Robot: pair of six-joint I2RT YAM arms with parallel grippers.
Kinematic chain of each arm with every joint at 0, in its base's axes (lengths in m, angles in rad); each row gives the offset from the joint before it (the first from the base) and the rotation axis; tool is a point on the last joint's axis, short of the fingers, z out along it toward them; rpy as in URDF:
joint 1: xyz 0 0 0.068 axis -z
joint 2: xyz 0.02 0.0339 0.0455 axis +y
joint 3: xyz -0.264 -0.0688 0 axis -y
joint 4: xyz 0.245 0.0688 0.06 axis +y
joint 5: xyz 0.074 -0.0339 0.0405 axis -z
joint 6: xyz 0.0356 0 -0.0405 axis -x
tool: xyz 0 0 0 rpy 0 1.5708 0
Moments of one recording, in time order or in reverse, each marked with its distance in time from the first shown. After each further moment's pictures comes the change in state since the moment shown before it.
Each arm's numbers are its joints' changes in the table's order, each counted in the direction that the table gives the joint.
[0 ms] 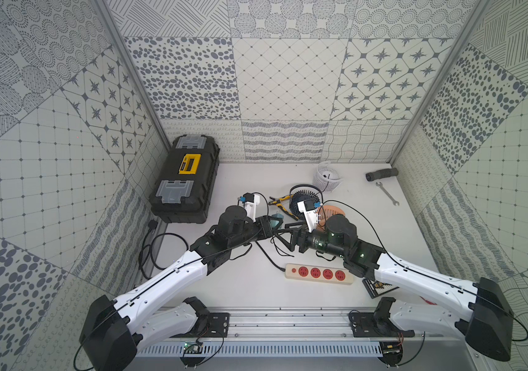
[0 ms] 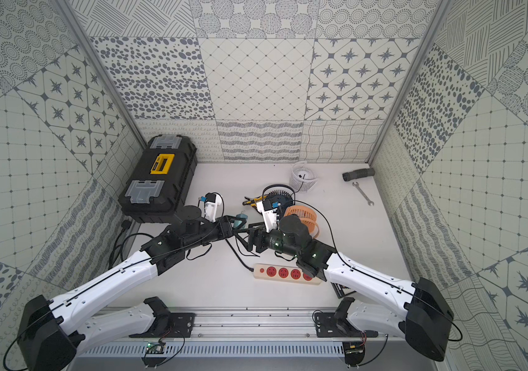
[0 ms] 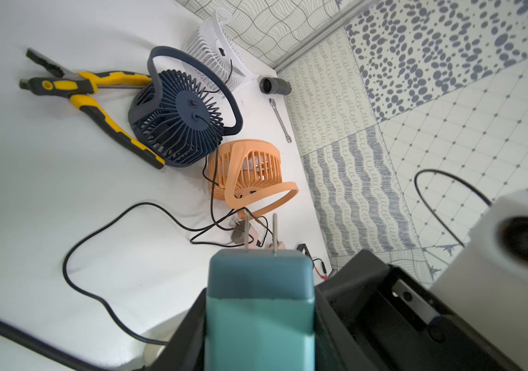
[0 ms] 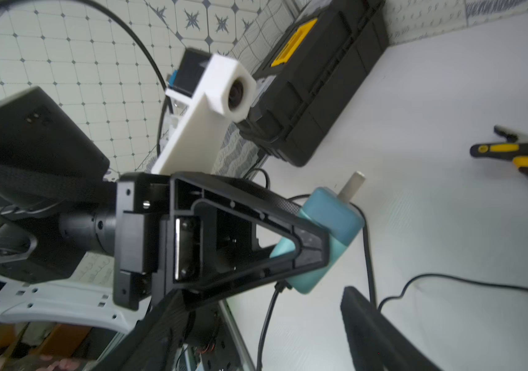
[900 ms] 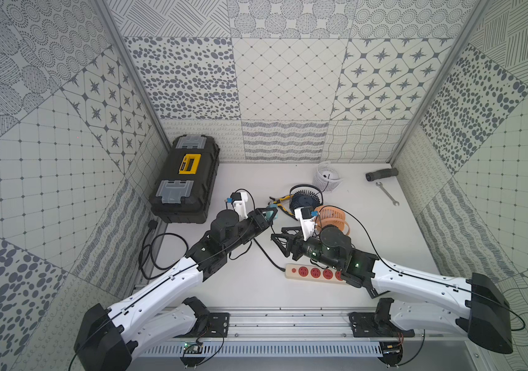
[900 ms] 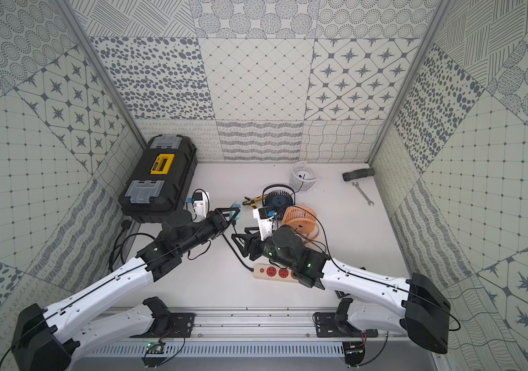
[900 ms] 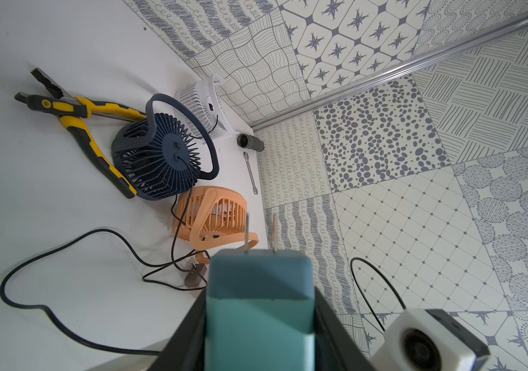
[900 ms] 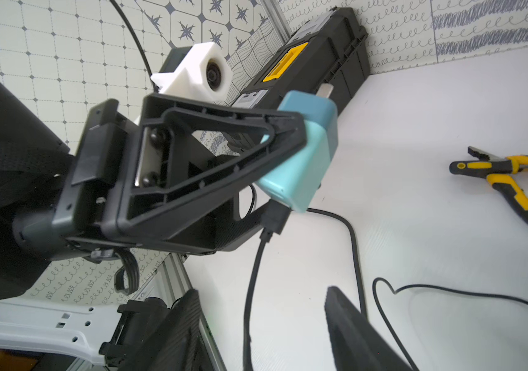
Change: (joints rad) left arm 0.000 -0.063 -0.055 -0.170 -0.118 0.234; right arm -0.107 0.015 -0.035 -0.071 0.202 0.054
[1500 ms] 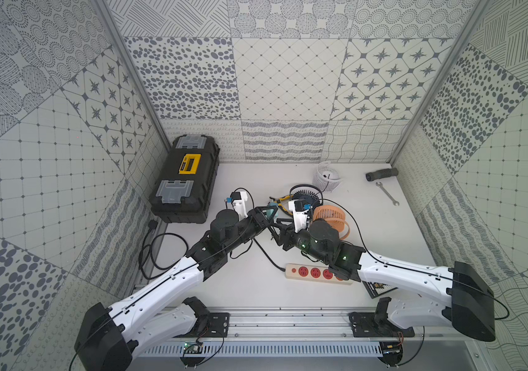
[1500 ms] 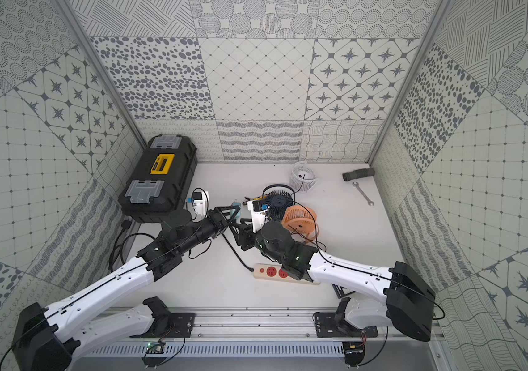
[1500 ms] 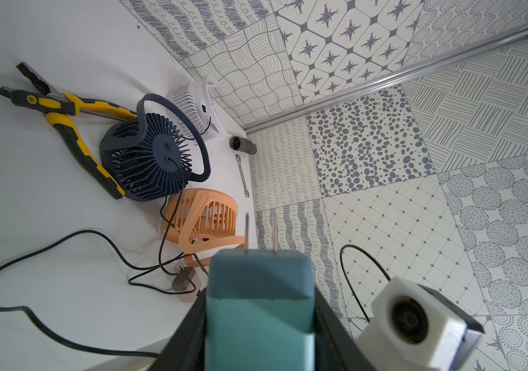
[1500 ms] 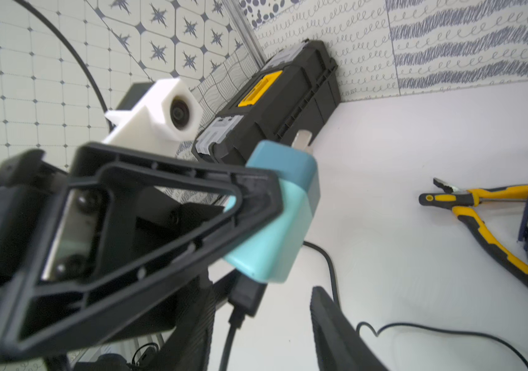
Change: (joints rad) left arm 0.000 0.005 -0.003 -0.036 0.000 0.048; right arm -0.001 0.130 0.083 -0.076 0.137 0.036
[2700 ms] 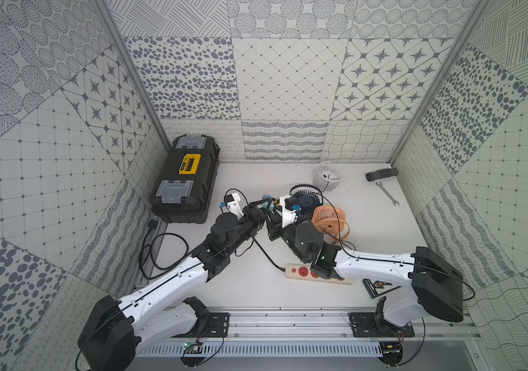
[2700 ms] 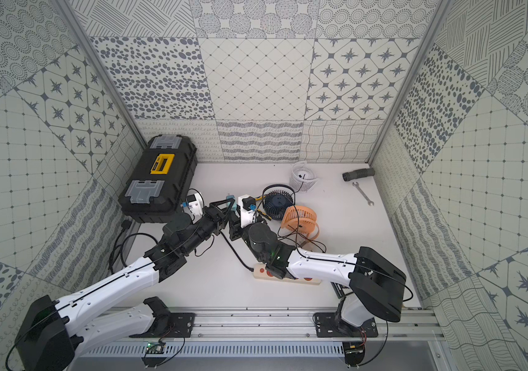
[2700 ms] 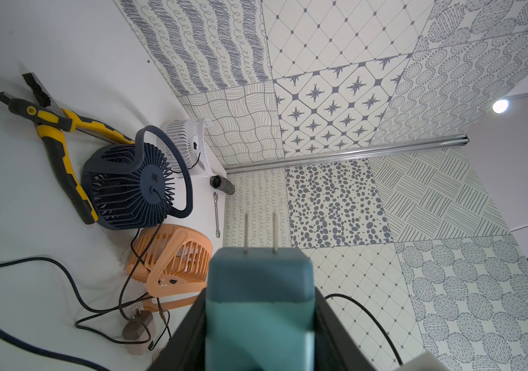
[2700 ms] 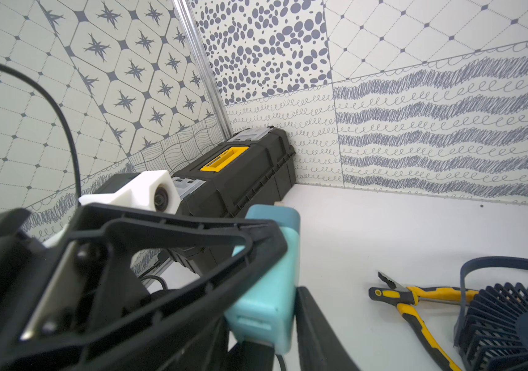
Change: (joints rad) left arm -0.001 0.039 -0.080 -0.219 -0.140 0.210; right arm -0.041 0.220 0.060 -0.312 0.299 0.273
